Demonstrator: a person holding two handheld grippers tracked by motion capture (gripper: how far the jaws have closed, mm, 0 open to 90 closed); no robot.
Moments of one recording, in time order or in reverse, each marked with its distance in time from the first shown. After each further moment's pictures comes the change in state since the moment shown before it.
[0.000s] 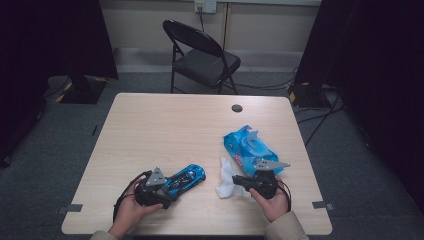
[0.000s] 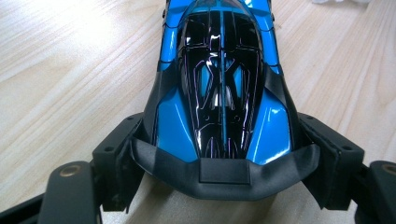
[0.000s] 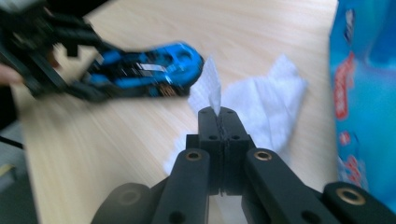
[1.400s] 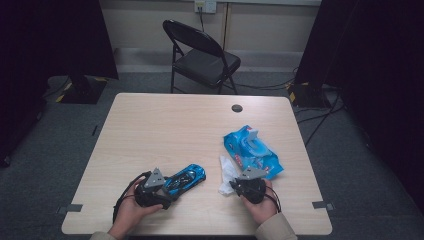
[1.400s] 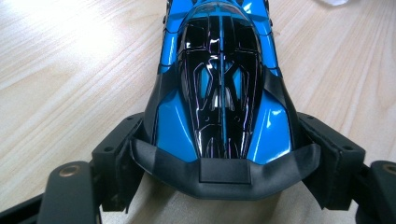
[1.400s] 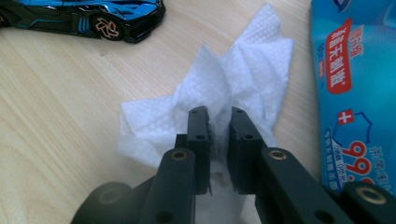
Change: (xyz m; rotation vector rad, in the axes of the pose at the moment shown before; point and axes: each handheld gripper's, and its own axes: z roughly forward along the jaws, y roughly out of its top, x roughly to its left) left arm 0.001 -0.005 0.002 -0.046 -0.003 0.010; right arm 0.009 -0.020 0.036 0.134 -0.247 -0.217
